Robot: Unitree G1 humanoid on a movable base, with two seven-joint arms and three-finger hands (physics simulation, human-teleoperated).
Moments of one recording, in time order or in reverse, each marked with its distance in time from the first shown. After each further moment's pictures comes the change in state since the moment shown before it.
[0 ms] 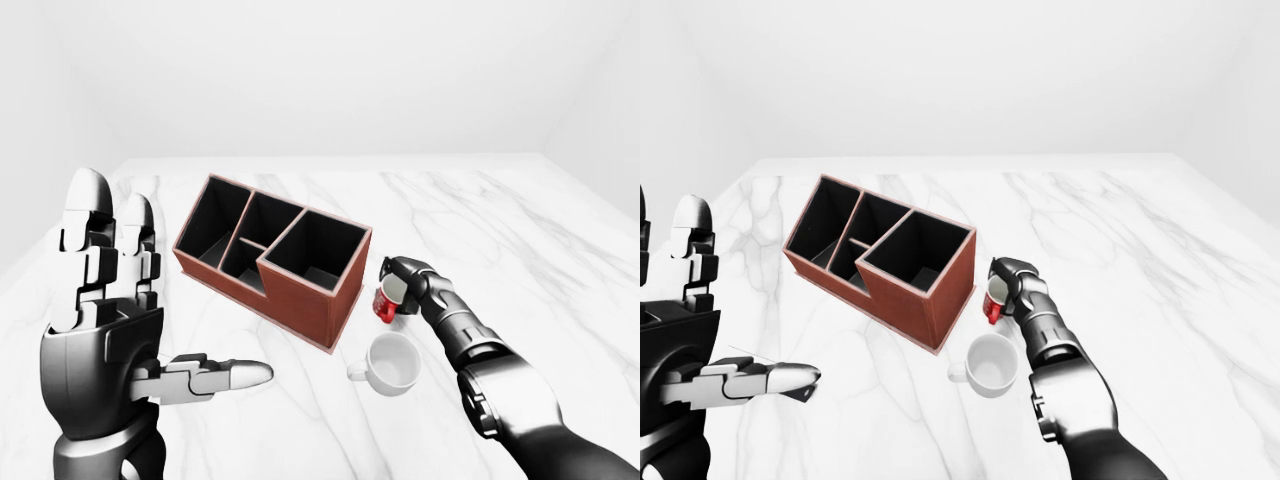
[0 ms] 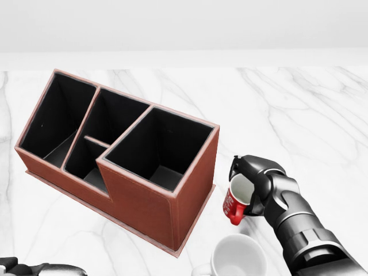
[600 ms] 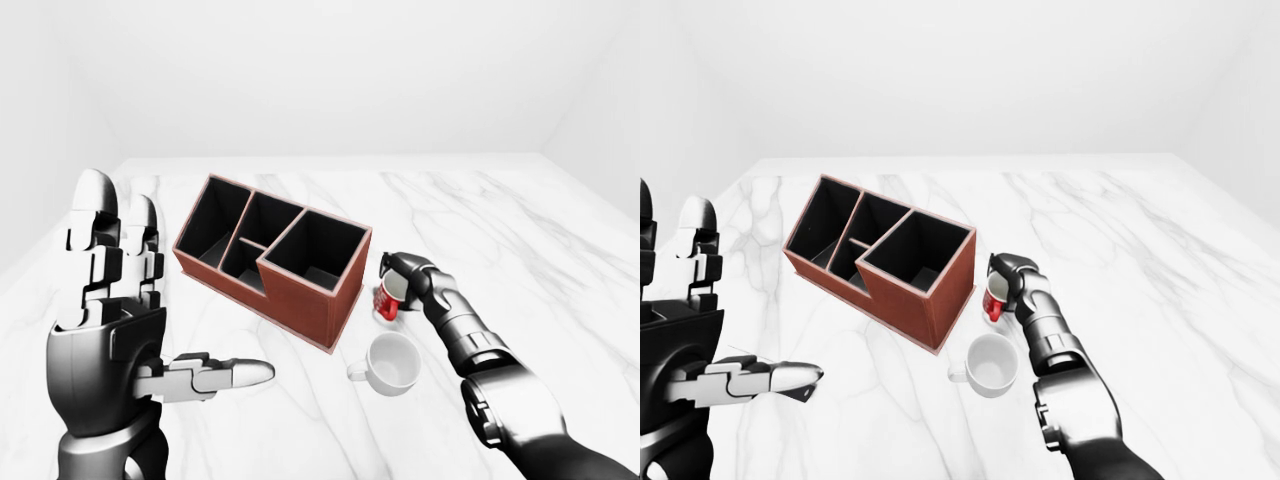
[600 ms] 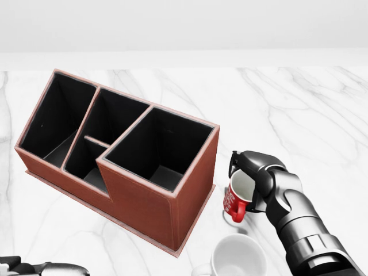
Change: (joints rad) left arm 0.000 0.003 -0.010 0.008 0.007 0.000 0.005; right arm 0.055 -0.010 -0.014 -0.163 -0.034 0.000 0.084
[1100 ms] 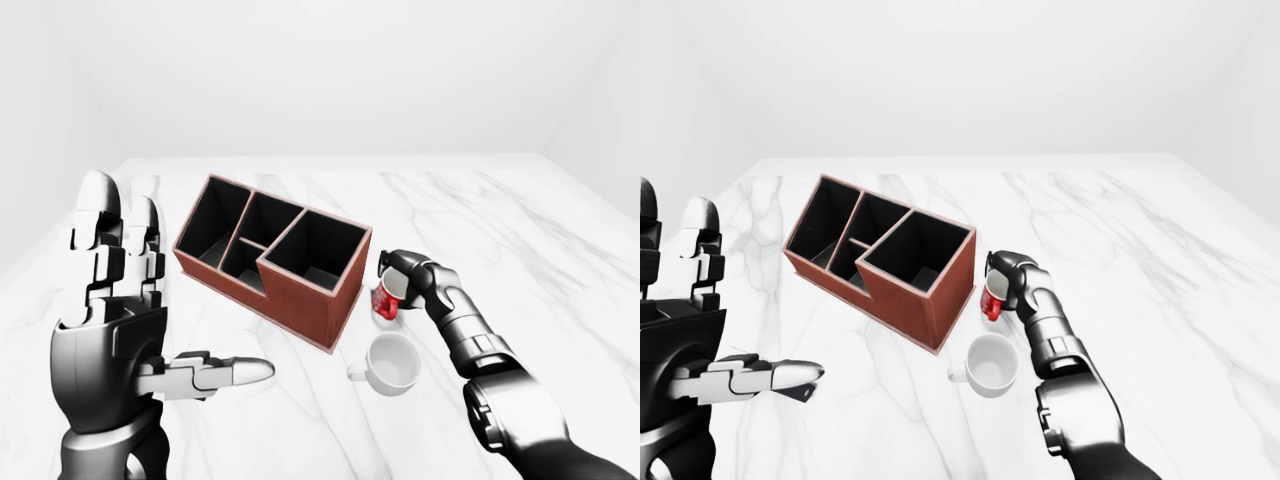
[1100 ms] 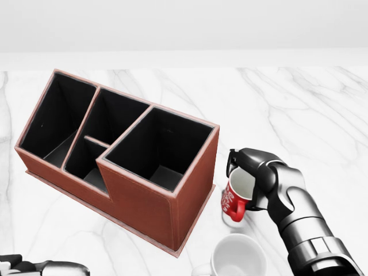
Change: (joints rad) left arm -0.003 0.002 0.001 0.012 0.002 0.000 0.002; right arm 0.030 -0.005 -0.016 -0.117 -0.008 0.000 0.122
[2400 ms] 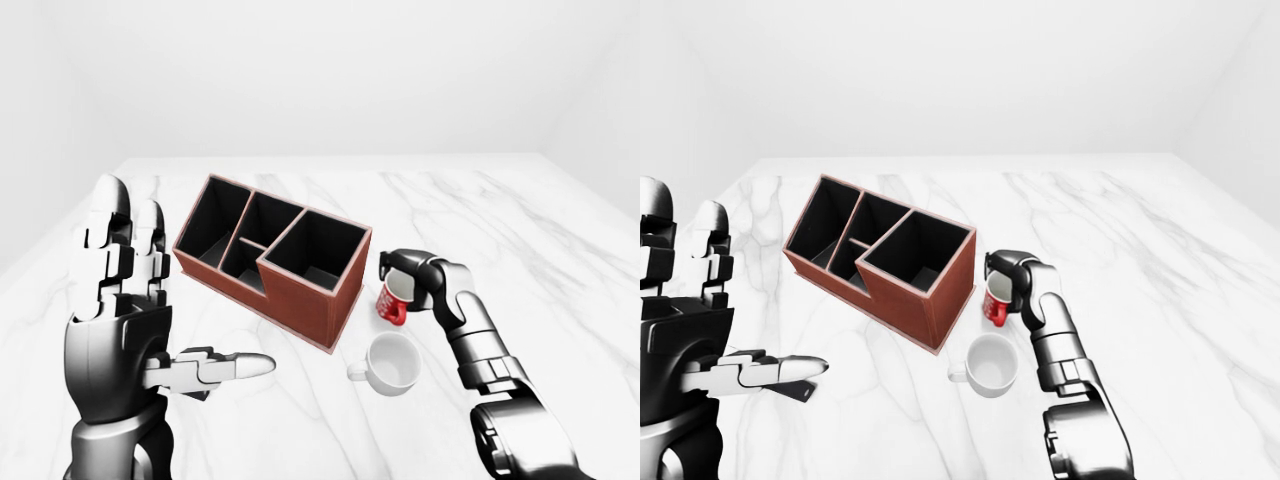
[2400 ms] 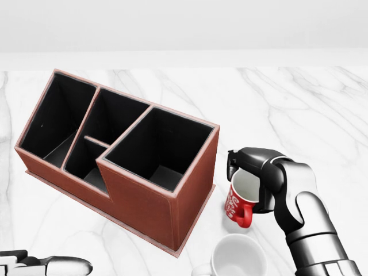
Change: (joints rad) left arm -0.006 0.005 -0.009 0.033 0.010 0.000 0.012; right arm 0.142 -0.005 -0.030 -0.406 -0.111 0.000 0.301
